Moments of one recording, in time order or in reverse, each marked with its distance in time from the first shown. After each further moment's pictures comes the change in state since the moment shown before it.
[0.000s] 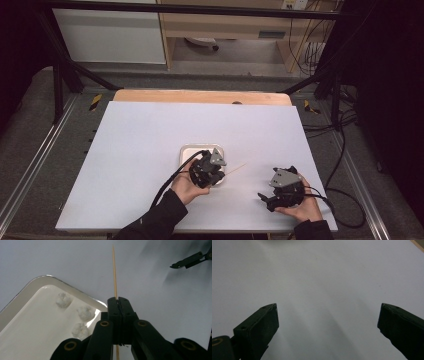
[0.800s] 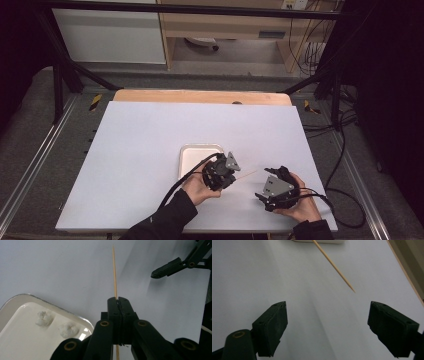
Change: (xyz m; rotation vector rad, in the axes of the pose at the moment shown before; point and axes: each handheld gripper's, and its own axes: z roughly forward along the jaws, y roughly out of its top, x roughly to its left) left arm -0.020 0.022 0.016 0.037 -0.045 0.099; right arm 0.014 0.015 -0.003 -0.018 -0.027 -0.279
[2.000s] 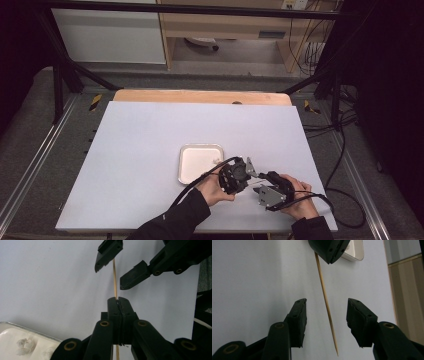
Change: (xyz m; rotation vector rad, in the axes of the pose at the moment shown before) left arm -0.020 0.029 0.019 0.063 -0.037 0.108; right arm 0.005 0.009 0.003 -0.019 0.002 -0.368
